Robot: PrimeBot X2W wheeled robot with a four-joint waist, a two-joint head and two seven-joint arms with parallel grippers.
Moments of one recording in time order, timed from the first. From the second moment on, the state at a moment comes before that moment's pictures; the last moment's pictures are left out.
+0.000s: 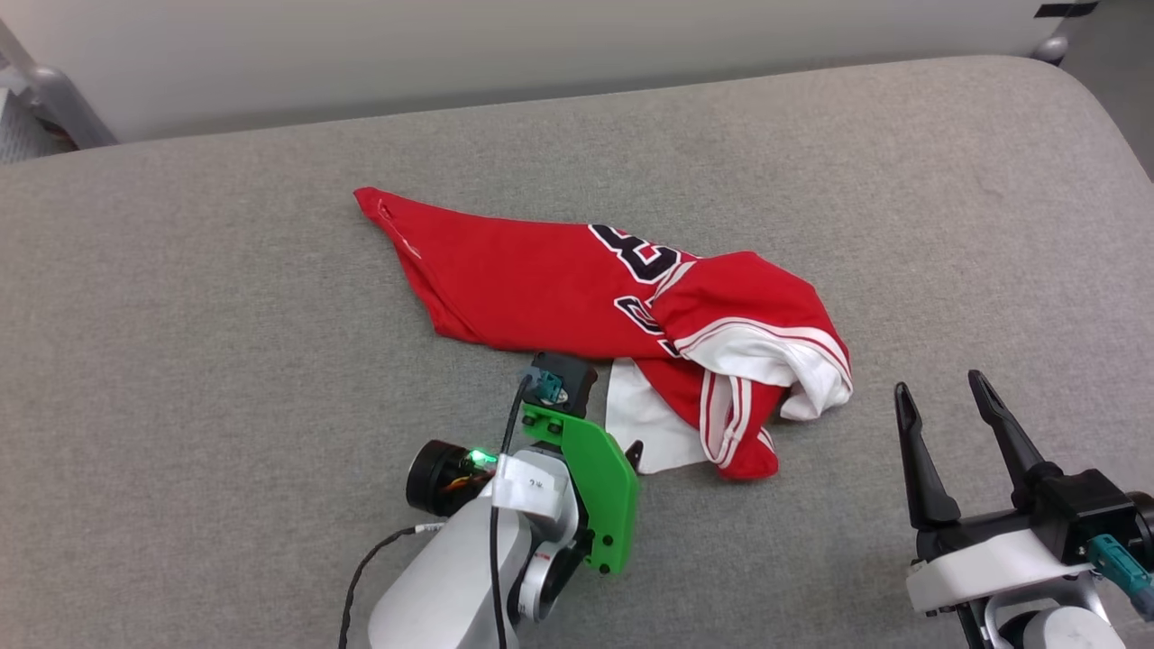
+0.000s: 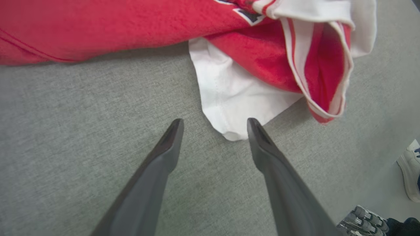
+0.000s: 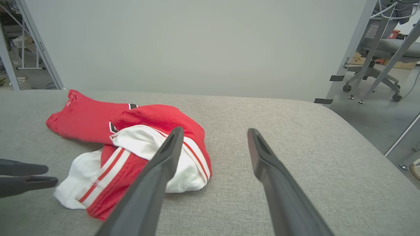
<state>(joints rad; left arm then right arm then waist) -0.39 0.06 -0.58 0.33 -0.42 0.10 0.48 0.01 -0.14 0.03 0.00 0.09 0.13 -0.26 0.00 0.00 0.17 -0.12</state>
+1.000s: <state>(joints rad) -0.40 0.17 -0.51 0.36 -0.55 0.13 0.28 0.01 -0.11 0.01 0.05 0.08 0.13 -0.26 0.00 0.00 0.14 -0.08</state>
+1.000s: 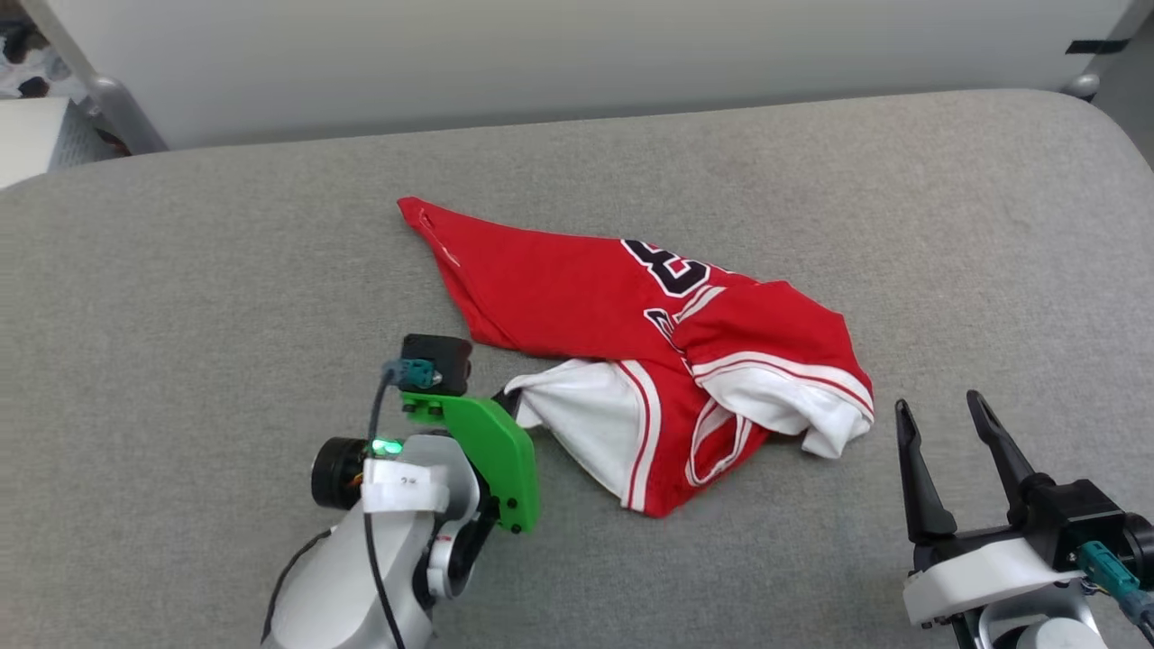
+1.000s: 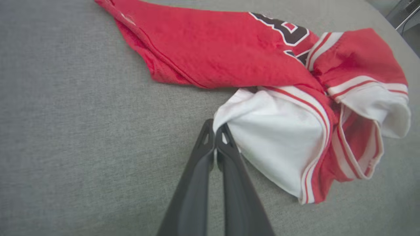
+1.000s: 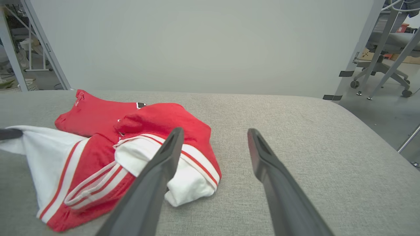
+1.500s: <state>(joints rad) -0.22 0.42 -0.31 0.06 -0.63 0.22 0.35 0.03 -0.09 0.02 0.09 0.08 0.13 -0.26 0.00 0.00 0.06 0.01</state>
